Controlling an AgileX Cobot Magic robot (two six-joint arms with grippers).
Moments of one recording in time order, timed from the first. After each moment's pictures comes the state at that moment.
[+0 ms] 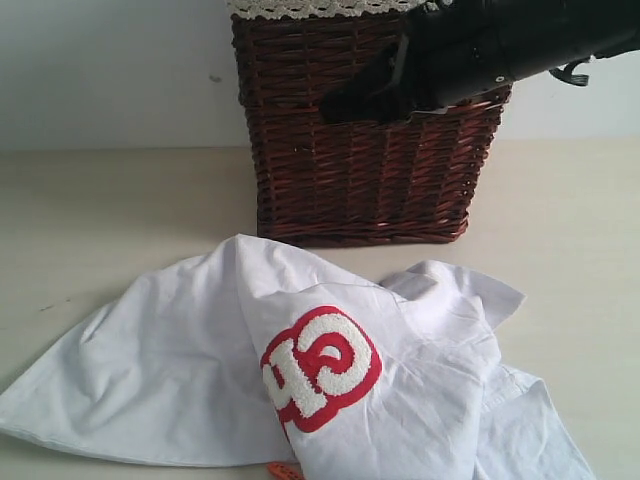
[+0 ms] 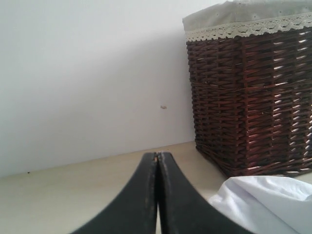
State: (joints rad) left arm -0.08 0.01 0.00 -1.68 0.15 1.75; right arm 0.27 1.69 -1.30 1.15 0.93 -1.36
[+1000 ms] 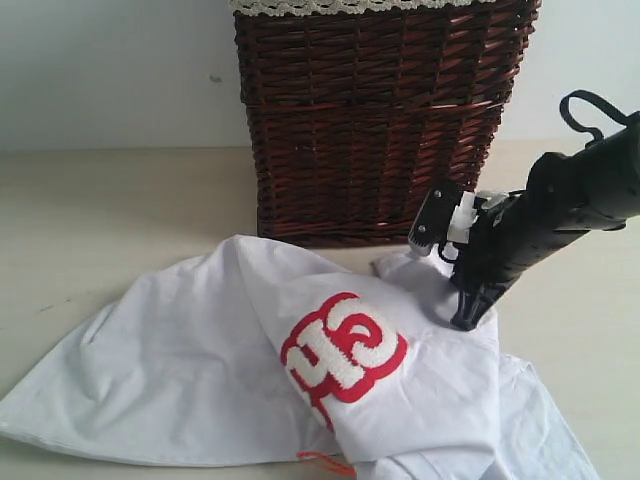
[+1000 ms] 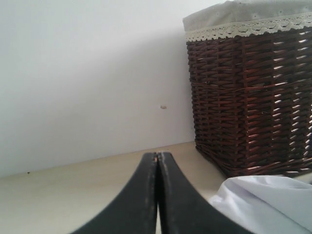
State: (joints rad) left arm -0.08 0.01 0.00 -1.68 0.15 1.75; right arm 0.25 2.00 -1.01 0.17 0.21 -0.97
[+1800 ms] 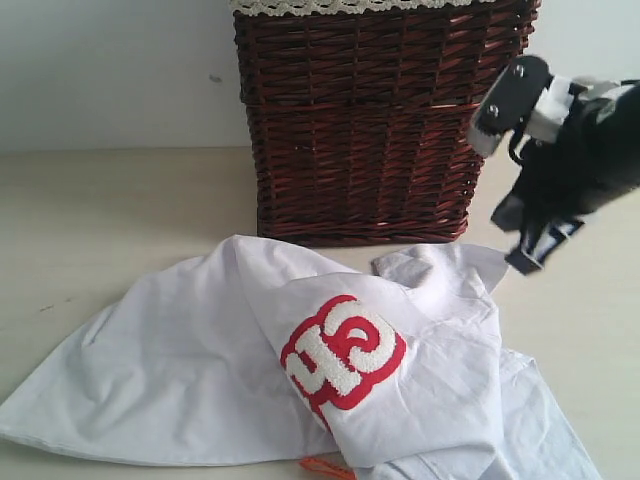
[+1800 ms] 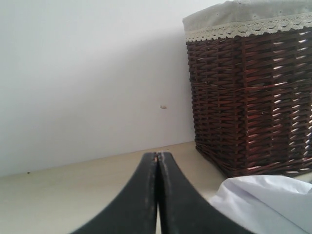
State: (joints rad) left arm -0.08 0.01 0.00 -1.68 0.15 1.75; right arm 0.23 1.48 -0.96 0.30 0.66 -0.97
